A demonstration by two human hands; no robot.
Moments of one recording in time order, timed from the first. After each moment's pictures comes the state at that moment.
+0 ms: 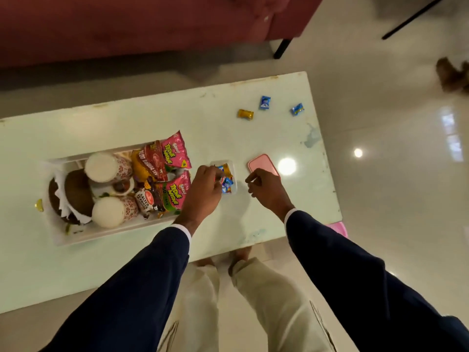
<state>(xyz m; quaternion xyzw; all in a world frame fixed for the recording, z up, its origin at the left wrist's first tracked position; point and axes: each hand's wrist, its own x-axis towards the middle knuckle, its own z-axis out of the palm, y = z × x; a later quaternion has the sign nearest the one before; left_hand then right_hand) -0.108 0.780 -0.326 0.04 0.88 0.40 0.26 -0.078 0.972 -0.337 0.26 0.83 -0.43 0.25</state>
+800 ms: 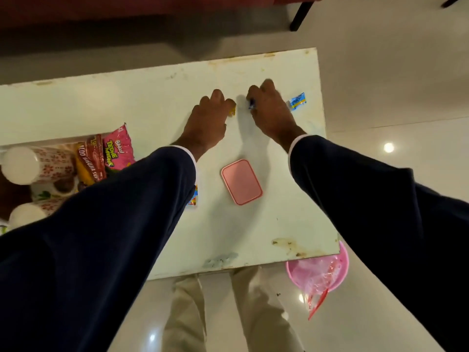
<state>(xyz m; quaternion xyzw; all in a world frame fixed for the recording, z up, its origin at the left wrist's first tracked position) -0.269 0.919 -0.414 0.19 0.96 0.09 0.20 -0.268 1.097 -0.426 -0.03 0.97 -0.21 0.13</state>
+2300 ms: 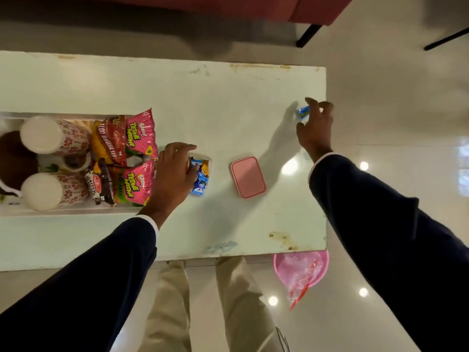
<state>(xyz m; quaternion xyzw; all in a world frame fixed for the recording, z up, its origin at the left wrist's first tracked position) -0.125 0.807 -0.394 0.00 0.94 0.33 0.11 -0.230 1.145 -0.405 0.19 0.95 -0.22 0.10</state>
